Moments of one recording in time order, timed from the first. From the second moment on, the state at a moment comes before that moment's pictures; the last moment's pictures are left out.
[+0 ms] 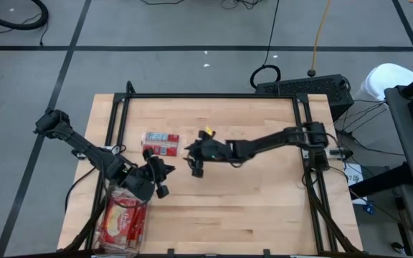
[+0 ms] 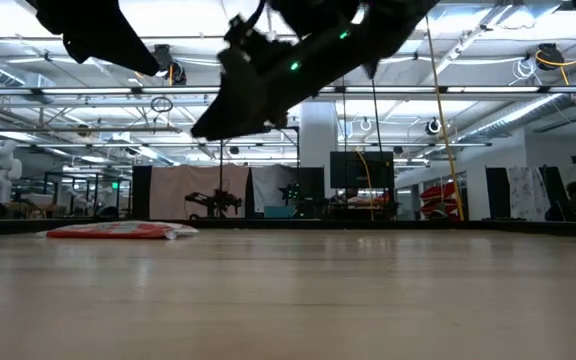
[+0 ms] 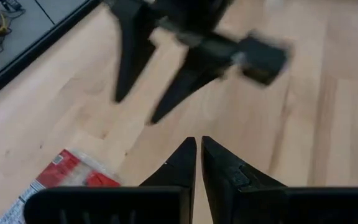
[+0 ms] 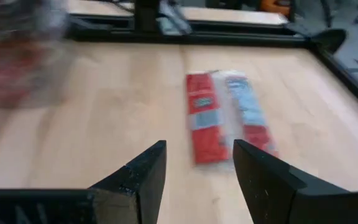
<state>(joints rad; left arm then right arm) -0.56 1.25 0.86 -0.53 -0.74 -0.68 0.05 1.96 1.25 0.23 0.21 0.00</state>
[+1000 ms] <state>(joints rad) -0.49 1.25 0.86 -0.53 -0.81 -0.65 -0.06 2.35 1.55 0.38 0.21 0.14</state>
